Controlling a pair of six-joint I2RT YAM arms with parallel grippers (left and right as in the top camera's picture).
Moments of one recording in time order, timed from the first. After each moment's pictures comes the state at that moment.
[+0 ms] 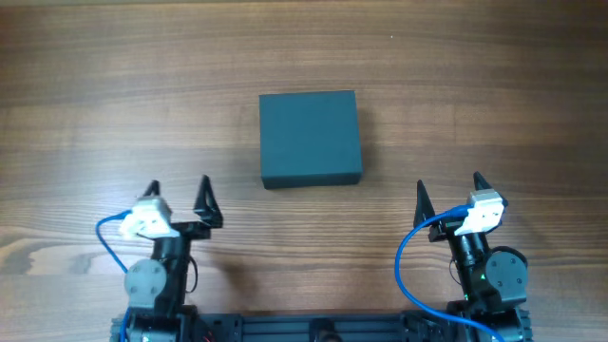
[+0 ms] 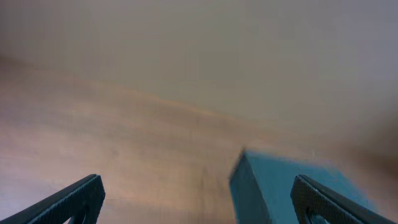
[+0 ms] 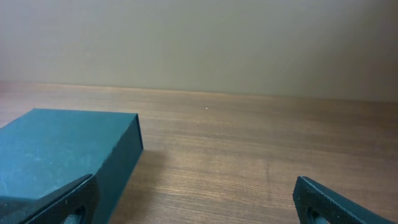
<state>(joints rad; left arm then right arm) -0.08 0.01 0.03 -0.07 -0.04 -0.30 0.11 0.02 0.06 -0.12 -0.03 -0.01</state>
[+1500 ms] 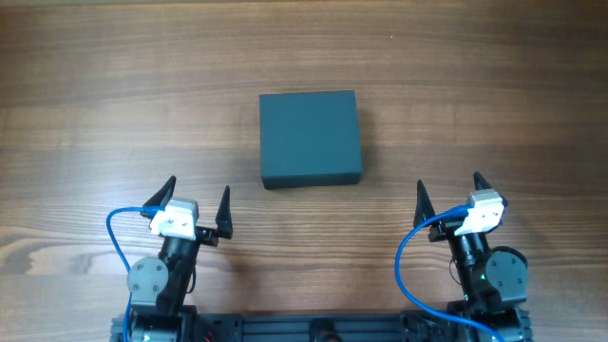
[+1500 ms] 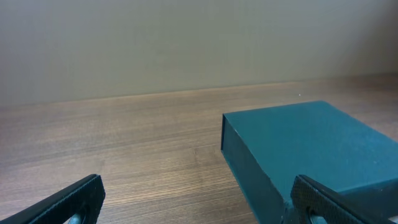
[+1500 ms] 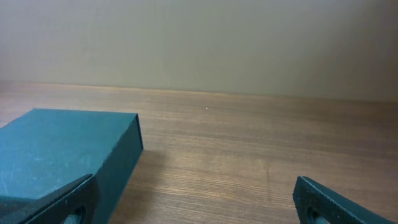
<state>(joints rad) -0.08 0.02 0.01 -0.07 0.12 0.01 0.11 0.02 0.06 -0.12 -0.03 -0.01</state>
